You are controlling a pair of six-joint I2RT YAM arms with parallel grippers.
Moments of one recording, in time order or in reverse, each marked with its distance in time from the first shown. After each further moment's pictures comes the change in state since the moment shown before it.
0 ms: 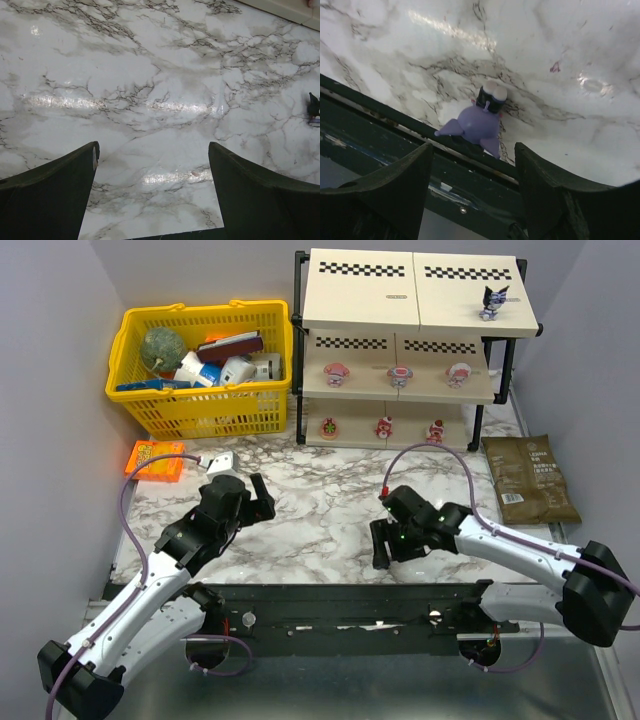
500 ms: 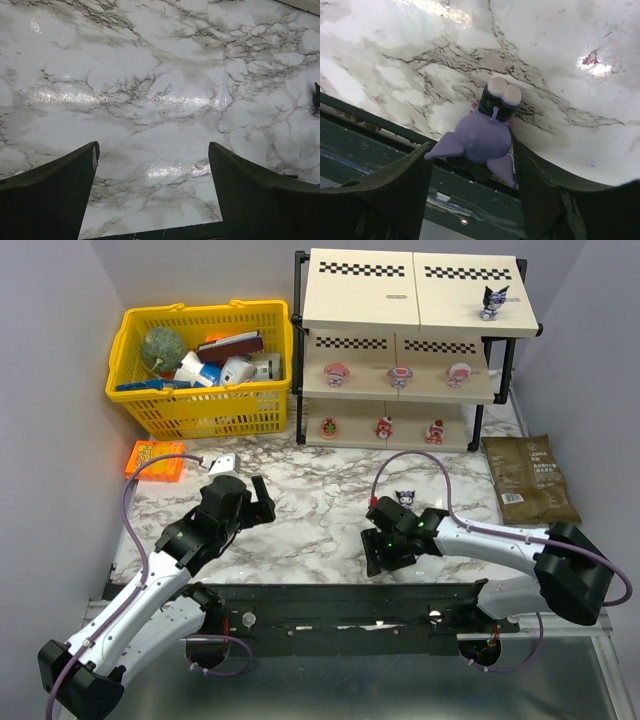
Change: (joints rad) left arm 0.000 0.003 0.000 -0.023 0.022 0.018; right arm 0.115 0.128 -0.050 0.086 0.040 0.090
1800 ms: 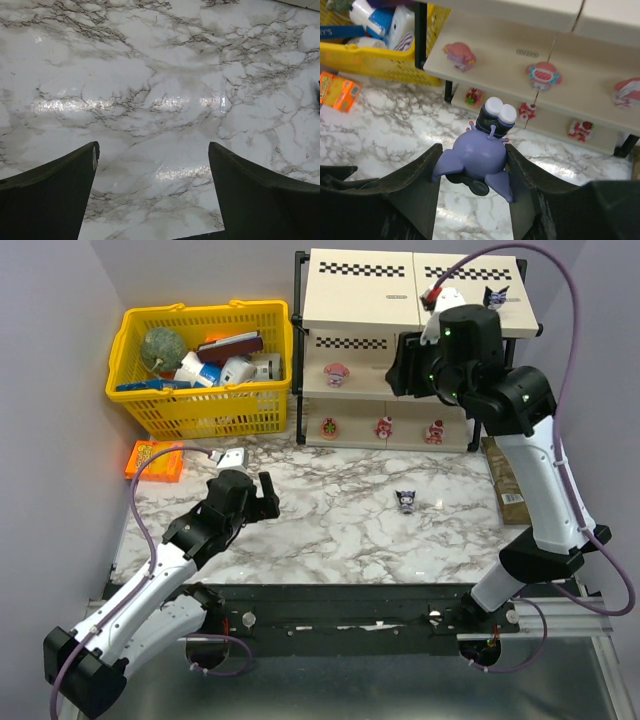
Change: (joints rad) left arm 0.000 0.069 0.008 0.074 0.010 0.072; right arm -0.299 0.316 1.650 -0.553 0.301 -0.404
